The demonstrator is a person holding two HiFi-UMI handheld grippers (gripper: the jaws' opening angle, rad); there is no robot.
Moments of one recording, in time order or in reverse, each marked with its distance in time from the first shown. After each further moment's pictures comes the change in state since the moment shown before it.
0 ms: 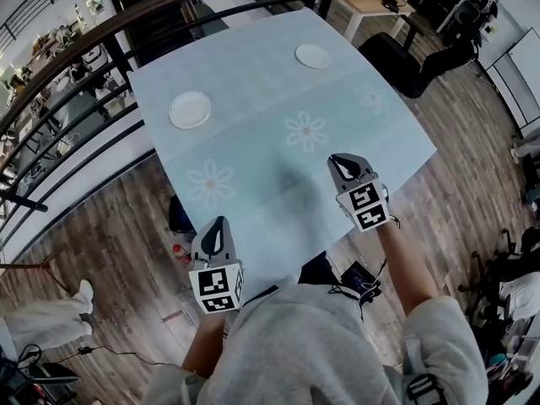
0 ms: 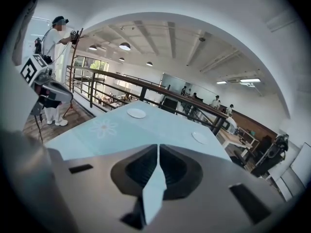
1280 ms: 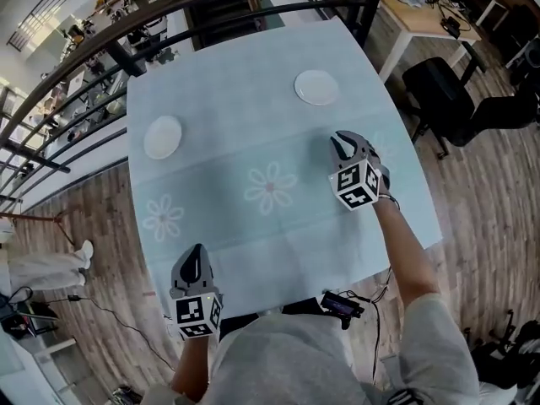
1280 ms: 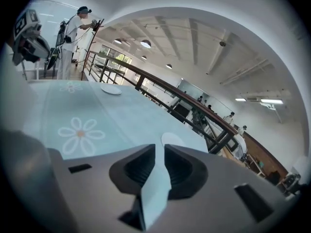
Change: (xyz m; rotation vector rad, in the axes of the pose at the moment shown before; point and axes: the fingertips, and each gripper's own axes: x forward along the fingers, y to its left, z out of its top) left arm 0.131 -0.137 0.049 -0.023 0.107 0.362; right arm 0.187 -0.284 -0.050 -0.308 -0.080 0.109
